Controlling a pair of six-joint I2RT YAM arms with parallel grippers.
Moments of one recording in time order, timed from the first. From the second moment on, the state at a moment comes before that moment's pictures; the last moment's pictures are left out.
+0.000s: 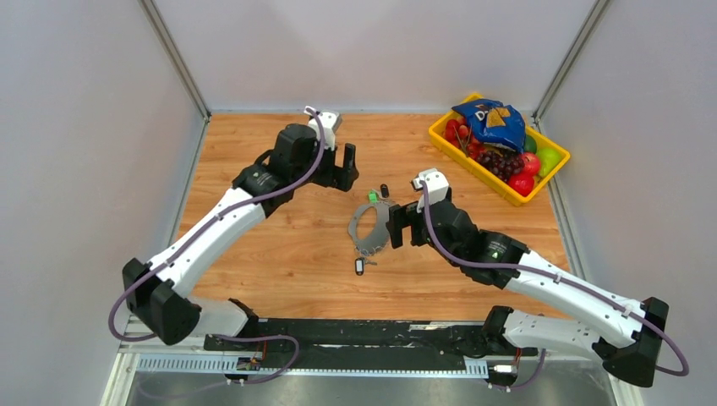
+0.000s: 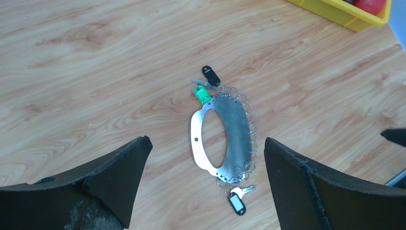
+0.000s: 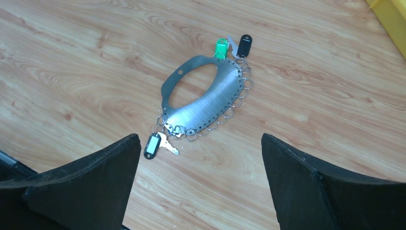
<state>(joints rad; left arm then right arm) -0.62 1.37 1.33 -0.48 -0.01 -0.22 1.00 0.96 0.91 -0.44 0.44 0.36</state>
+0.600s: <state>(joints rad) -0.62 0.89 1.03 -0.35 -0.07 -0.11 1.00 1.14 1.11 -0.43 0.77 0.36</state>
